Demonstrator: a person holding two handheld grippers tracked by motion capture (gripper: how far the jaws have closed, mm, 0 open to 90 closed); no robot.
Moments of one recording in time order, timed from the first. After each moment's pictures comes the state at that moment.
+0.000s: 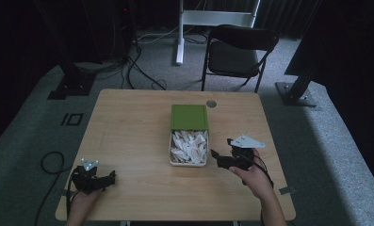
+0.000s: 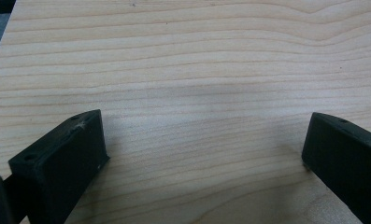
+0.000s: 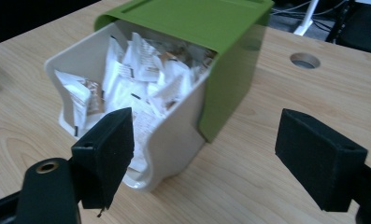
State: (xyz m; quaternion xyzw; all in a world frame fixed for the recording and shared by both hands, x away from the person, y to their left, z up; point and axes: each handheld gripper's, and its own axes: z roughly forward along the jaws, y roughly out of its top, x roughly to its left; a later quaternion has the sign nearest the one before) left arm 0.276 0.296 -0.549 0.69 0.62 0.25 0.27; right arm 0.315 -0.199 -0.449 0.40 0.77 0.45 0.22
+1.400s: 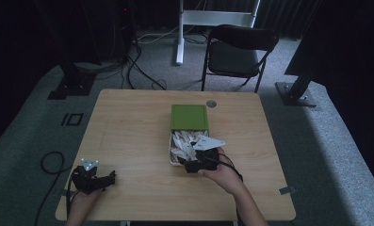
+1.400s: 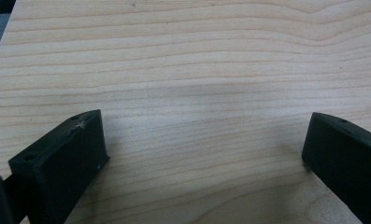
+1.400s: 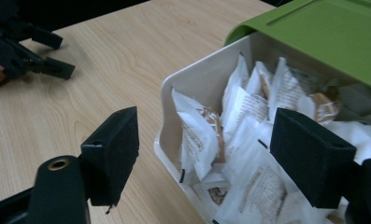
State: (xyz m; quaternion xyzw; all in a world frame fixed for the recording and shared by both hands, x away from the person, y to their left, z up) left arm 0.276 0.296 -0.550 0.69 0.62 0.25 0.27; right arm 0.321 -0.104 -0.456 0.29 0.83 0.46 0.16
